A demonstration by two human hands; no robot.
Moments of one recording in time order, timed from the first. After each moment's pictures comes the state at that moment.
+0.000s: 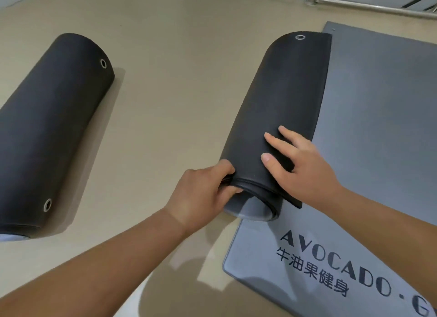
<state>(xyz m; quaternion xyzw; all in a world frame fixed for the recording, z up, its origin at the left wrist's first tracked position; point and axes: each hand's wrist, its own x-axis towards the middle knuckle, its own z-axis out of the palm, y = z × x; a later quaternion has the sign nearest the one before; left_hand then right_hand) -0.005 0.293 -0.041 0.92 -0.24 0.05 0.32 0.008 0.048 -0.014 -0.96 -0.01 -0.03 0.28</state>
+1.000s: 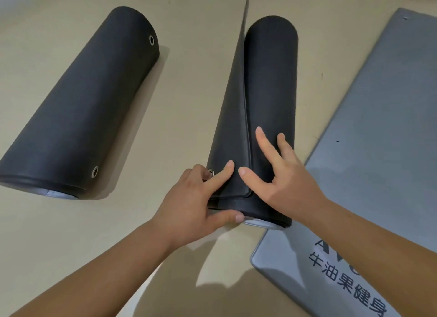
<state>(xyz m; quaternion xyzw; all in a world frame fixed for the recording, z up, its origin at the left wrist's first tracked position) -0.050 0.378 -0.059 0.96 -0.11 -0.06 0.25 0.000 0.155 -0.031 -0.93 -0.07 0.10 0.34</state>
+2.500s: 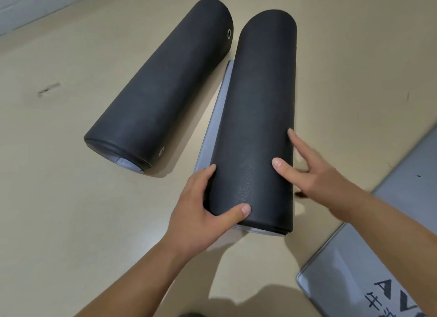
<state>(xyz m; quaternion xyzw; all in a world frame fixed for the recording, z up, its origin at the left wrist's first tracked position) -0.112 0.444 -0.058 0.83 0.21 0.00 0.52 0.032 0.228 -0.017 -0.82 -0.07 0.31 0.48</state>
